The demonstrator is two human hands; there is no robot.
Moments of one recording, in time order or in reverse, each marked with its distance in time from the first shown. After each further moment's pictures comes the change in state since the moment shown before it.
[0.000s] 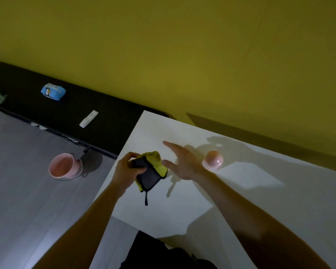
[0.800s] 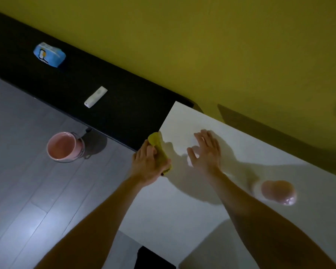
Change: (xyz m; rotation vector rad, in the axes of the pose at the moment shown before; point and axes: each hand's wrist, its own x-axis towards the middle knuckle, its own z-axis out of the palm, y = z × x) left_hand 0.162 -0.103 -0.019 0.669 -0.171 0.113; right_hand 0.162 0.086 0.111 -0.427 0.337 0.215
